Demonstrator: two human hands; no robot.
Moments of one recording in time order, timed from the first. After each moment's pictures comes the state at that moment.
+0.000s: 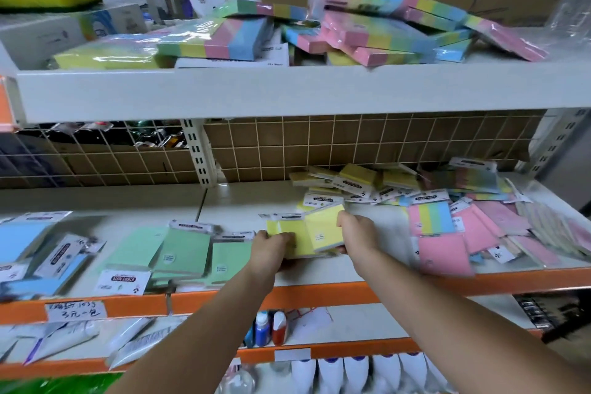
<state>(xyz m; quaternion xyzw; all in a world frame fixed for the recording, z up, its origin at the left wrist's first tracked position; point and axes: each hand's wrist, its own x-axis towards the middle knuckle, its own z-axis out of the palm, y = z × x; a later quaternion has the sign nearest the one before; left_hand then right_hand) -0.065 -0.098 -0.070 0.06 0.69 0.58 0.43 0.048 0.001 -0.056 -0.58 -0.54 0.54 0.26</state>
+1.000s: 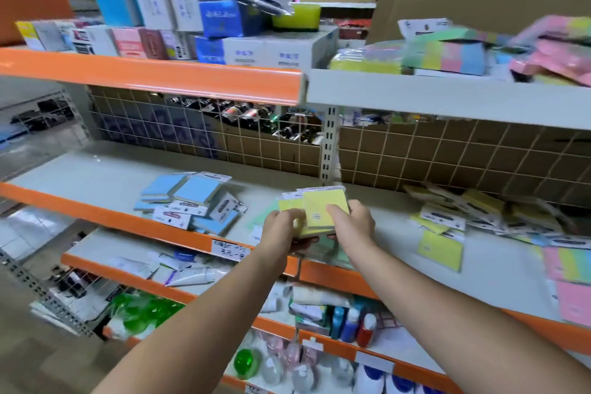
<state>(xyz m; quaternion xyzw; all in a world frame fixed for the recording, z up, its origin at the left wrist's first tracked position) -0.166 -0.270 -0.017 0.01 0.62 0.70 0.34 -0.096 -0.171 -0.017 -0.42 -0.68 0.54 0.26</state>
